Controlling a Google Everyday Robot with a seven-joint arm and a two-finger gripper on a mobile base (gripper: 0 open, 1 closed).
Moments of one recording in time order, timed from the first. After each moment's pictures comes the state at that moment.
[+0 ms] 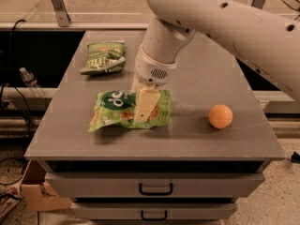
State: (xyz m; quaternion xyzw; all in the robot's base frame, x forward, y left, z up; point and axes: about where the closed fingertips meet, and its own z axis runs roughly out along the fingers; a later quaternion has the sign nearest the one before) arm 0.509 0.024 0.860 -0.74 0.64 0.12 0.13
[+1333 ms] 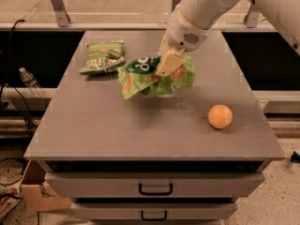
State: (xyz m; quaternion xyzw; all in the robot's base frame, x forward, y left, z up) arm 0.575 -0.033 0.921 -0.71 0.67 0.09 0.21
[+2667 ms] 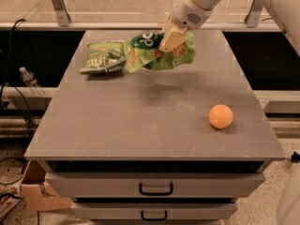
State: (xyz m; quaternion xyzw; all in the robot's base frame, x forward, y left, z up) arm 0.649 -0.053 0.954 -0.69 0.67 0.03 0.28
